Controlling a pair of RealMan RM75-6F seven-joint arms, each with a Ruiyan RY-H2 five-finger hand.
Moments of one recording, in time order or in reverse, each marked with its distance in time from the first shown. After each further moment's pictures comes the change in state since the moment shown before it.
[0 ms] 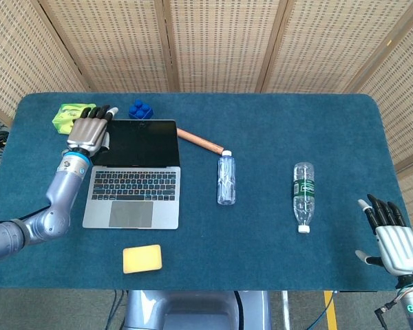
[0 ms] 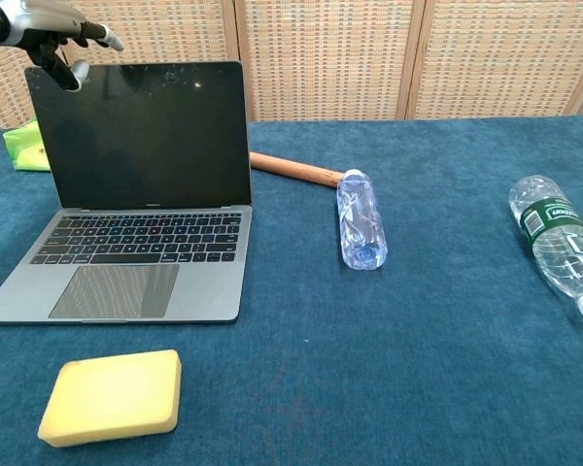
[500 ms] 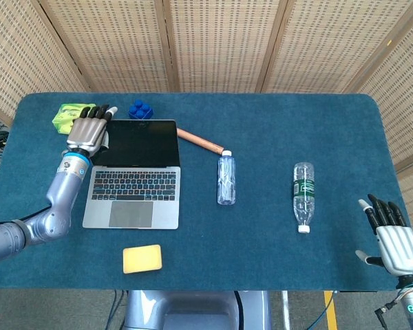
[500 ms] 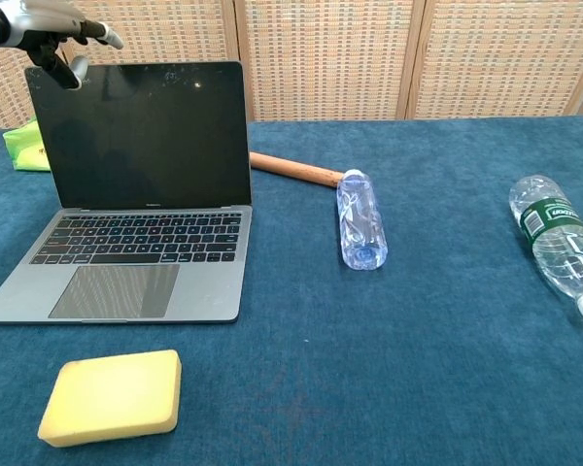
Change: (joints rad) left arm 0.007 -0.016 0.003 0.012 0.035 0.026 -0.017; right arm 0.000 0.004 0.000 -0.004 0.001 0.003 0.003
